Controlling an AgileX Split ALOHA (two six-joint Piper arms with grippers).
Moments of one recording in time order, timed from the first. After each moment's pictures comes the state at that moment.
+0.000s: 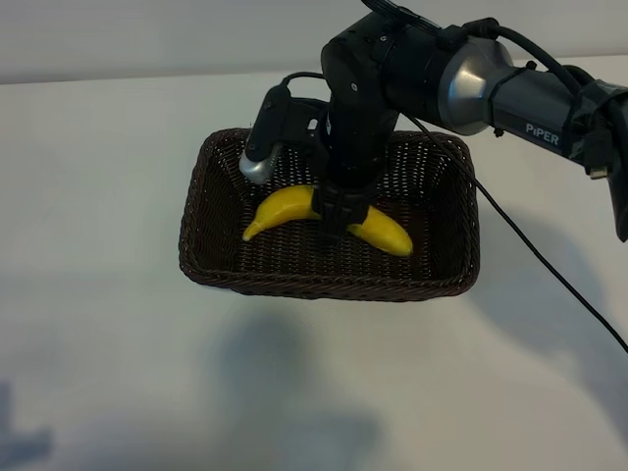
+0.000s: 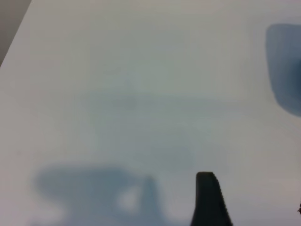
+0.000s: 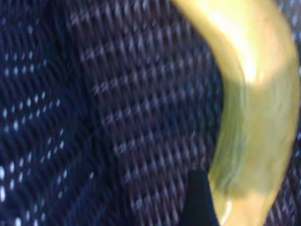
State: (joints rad) left arm 0.09 -0.01 -0.50 -0.01 1.05 -0.01; right arm 0.71 2.13 -1.70 -0.01 0.97 -0.58
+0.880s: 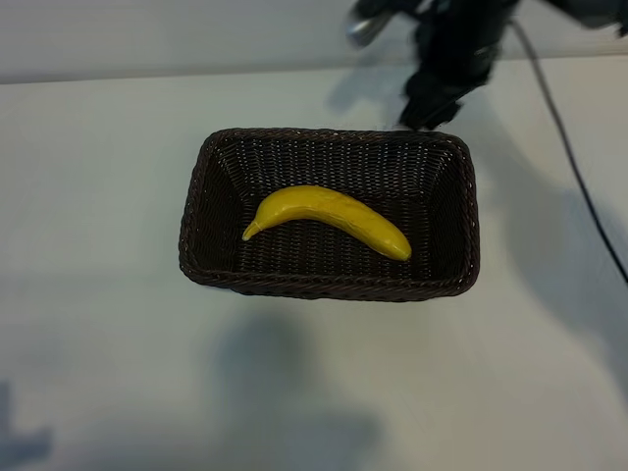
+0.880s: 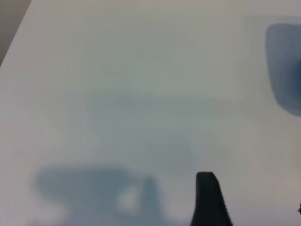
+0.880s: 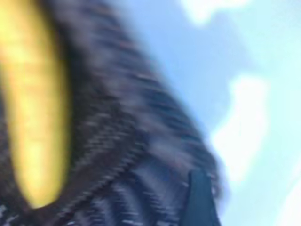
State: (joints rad) left arm 0.09 -0.01 -0.50 -0.01 1.05 -0.01; right arm 0.41 2.07 -1.84 -0.01 1.12 -0.42
